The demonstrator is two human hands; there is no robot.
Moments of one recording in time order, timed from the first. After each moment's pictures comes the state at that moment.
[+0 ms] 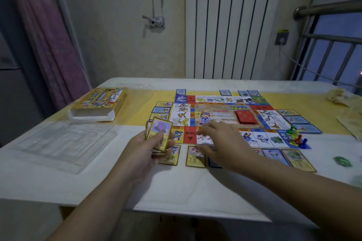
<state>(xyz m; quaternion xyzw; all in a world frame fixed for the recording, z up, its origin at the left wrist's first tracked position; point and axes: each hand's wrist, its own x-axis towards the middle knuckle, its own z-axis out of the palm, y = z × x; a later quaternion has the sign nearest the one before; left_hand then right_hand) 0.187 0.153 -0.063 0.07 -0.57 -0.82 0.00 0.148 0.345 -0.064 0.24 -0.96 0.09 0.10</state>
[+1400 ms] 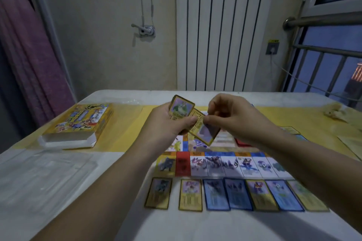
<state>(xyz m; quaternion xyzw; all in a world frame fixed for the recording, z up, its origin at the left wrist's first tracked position) 0.099 0.191 0.000 -0.10 -0.77 -0.62 0.11 0.102 0.364 0.028 0.21 -0.85 0.47 0.05</state>
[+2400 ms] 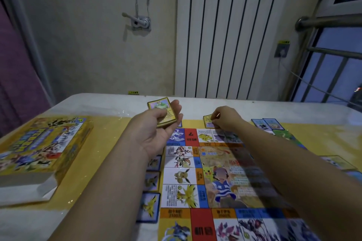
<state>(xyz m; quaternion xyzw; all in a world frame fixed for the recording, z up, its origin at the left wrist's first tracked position) -0.056 0.150 -0.013 0.07 -0.34 -0.94 -0.06 -0.197 0.354 -0.072 0.01 -0.98 0.19 0.06</state>
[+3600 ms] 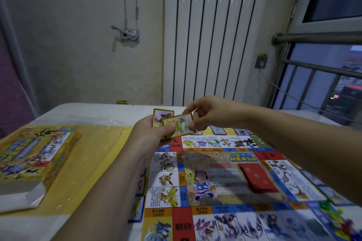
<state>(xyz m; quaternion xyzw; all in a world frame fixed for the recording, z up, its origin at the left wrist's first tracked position) -0.051 0.168 -0.025 -0.02 -0.64 -0.77 0.02 -0.075 0.339 0.044 0.22 -0.91 0.34 -0.12</state>
